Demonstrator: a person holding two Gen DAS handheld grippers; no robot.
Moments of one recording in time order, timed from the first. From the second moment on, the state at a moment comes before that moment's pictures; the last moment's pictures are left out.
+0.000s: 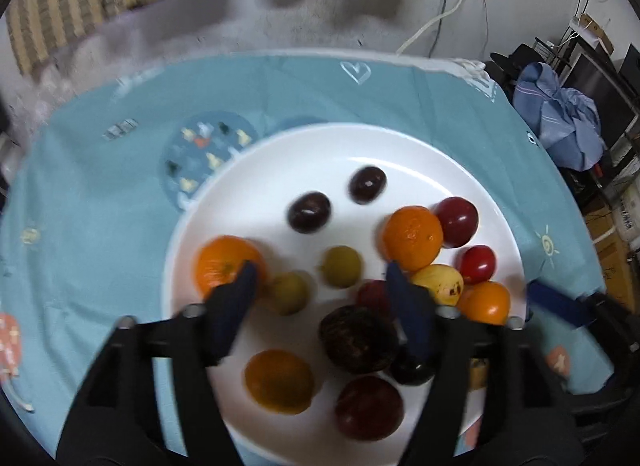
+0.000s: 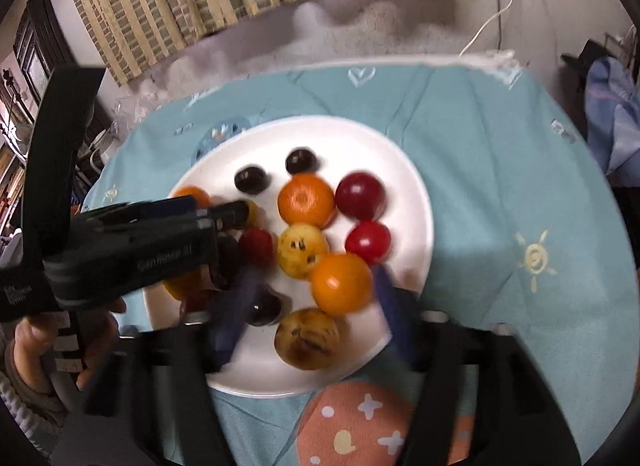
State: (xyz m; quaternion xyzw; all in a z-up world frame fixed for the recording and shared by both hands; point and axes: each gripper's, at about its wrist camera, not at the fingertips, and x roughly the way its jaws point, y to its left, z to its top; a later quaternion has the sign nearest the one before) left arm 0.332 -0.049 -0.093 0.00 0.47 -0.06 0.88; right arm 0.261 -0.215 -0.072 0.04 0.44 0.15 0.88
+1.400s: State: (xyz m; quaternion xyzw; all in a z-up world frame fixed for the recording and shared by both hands) left arm 0.072 0.006 0.035 -0.01 0.42 0.05 0.91; right arm 0.060 -0.188 0.015 -0.04 0.39 0.13 0.91
